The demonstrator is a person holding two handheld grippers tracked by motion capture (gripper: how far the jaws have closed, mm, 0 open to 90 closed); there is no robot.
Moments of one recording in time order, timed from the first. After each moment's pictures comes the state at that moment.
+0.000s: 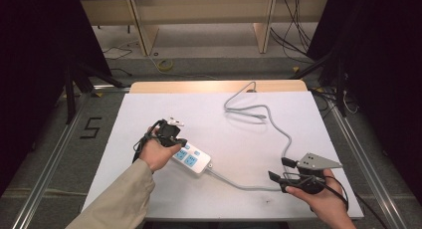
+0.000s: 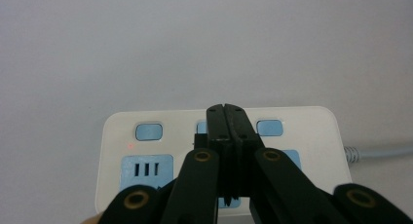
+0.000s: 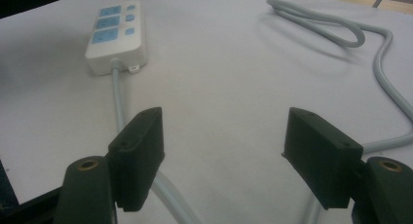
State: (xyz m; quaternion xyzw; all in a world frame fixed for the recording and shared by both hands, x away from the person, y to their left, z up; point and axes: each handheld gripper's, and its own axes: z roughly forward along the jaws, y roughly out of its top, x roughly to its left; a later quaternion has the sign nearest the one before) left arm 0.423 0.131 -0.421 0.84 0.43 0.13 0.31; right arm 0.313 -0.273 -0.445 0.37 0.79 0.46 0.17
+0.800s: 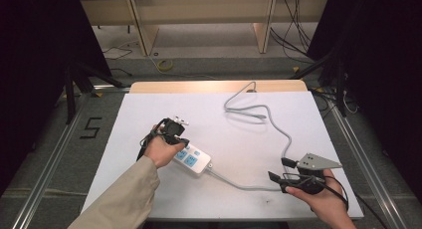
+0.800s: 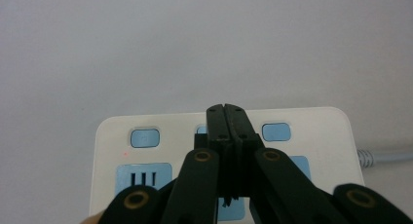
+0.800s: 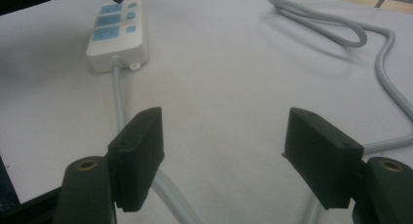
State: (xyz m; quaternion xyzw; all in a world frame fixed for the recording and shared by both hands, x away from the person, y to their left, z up) left arm 0.434 0.122 -0.427 0.85 0.42 0.12 0.27; right arm 0.313 -0.273 -0.446 0.37 0.79 0.46 0.17
